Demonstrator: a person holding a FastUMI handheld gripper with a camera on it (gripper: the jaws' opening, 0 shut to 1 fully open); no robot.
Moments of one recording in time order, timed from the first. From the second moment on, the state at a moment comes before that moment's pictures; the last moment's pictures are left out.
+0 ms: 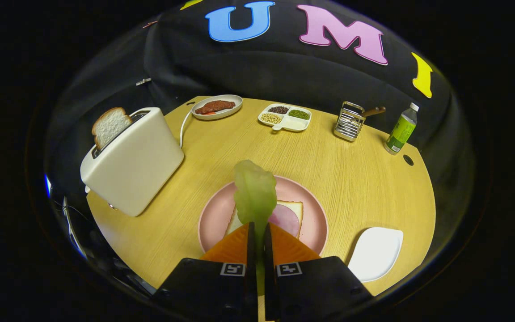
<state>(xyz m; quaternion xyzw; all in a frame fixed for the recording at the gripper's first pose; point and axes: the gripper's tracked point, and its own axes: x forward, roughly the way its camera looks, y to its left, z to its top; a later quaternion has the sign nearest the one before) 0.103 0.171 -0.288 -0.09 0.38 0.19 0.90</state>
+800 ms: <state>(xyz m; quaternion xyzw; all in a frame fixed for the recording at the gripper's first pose) 0.109 0.168 -0.265 -0.08 0.35 0.18 0.92</state>
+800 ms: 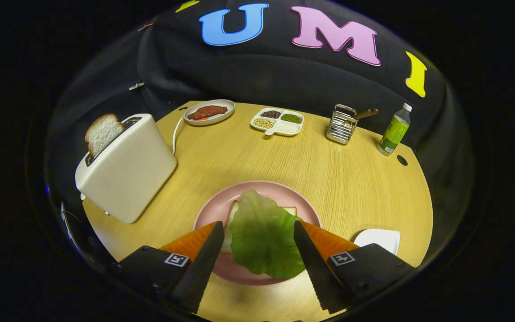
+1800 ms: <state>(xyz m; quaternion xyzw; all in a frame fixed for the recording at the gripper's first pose) 0.075 0.374 -0.115 -0.08 0.20 0.34 0.91</state>
